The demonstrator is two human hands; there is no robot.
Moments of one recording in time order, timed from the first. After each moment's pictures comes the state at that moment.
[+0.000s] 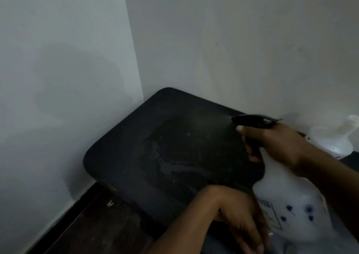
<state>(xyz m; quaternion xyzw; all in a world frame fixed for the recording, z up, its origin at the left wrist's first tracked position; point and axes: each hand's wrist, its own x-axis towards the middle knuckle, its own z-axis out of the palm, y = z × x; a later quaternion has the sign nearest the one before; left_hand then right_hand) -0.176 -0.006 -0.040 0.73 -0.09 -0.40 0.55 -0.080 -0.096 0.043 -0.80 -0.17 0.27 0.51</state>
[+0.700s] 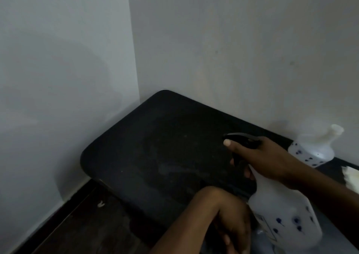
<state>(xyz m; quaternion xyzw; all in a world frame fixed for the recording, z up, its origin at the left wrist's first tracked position) -0.173 -0.011 -0.036 0.72 -0.08 -0.53 0.44 -0.104 -0.096 0.044 -0.87 -0.24 0.24 0.36</state>
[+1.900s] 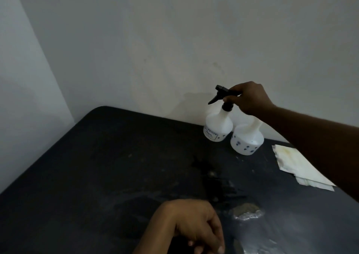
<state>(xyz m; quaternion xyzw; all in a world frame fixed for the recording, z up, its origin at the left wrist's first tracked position) -0.151 -0.025 -0.030 0.73 -0.15 -0.47 0.48 0.074 -0.166 0.079 -0.96 -0.16 -0.08 0.22</state>
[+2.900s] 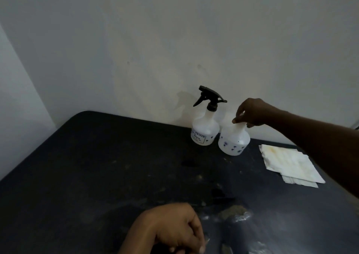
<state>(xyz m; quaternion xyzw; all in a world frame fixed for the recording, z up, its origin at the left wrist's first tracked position) -0.147 -0.016 -0.036 0.76 -0.12 -0.44 0.46 0.094 -0.229 0.067 -0.99 -0.08 0.10 0.05</state>
